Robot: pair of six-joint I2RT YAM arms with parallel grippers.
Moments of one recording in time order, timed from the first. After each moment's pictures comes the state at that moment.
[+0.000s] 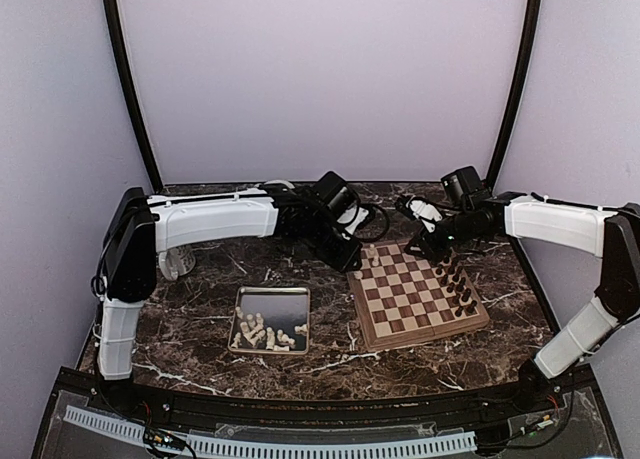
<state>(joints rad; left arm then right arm) -0.94 2.11 1.81 -0.66 0.11 -0.21 0.44 1.51 1.02 -0.42 -0.31 -0.41</state>
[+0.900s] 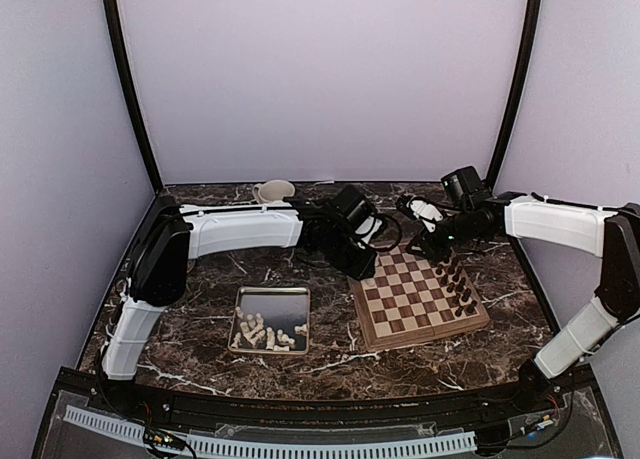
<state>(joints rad) -0.97 2.29 1.95 -0.62 0.11 -0.25 0.44 1.51 1.02 -0.42 -0.28 -0.41</state>
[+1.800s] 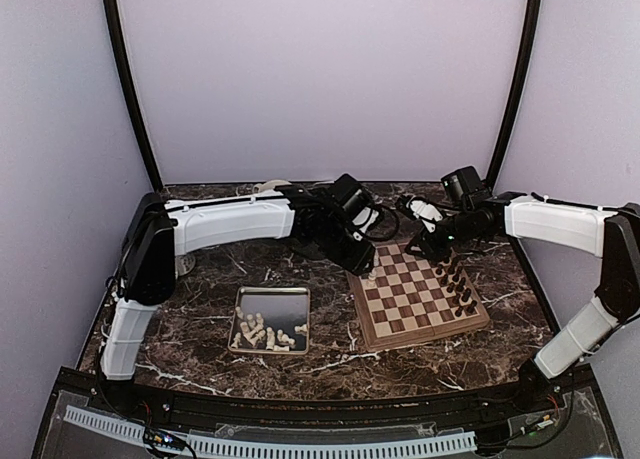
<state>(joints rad) -0.97 2.25 1.99 -0.70 0.06 -0.23 0.44 1.51 1.02 -0.42 -0.28 -0.41</state>
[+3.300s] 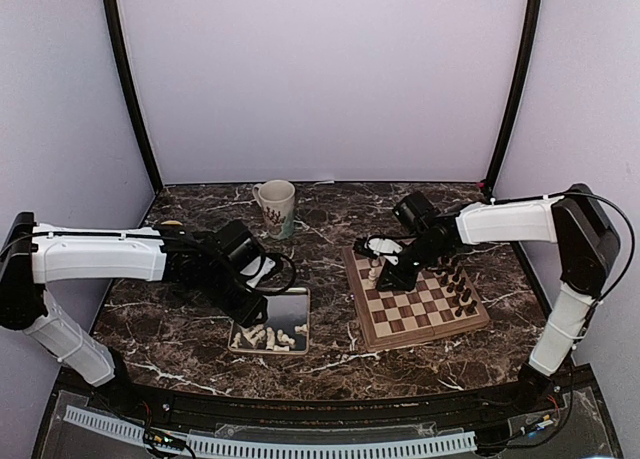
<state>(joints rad) -0.91 1.47 0.98 -0.70 0.01 -0.26 0.64 1.75 1.11 -0.50 -0.33 -0.49</state>
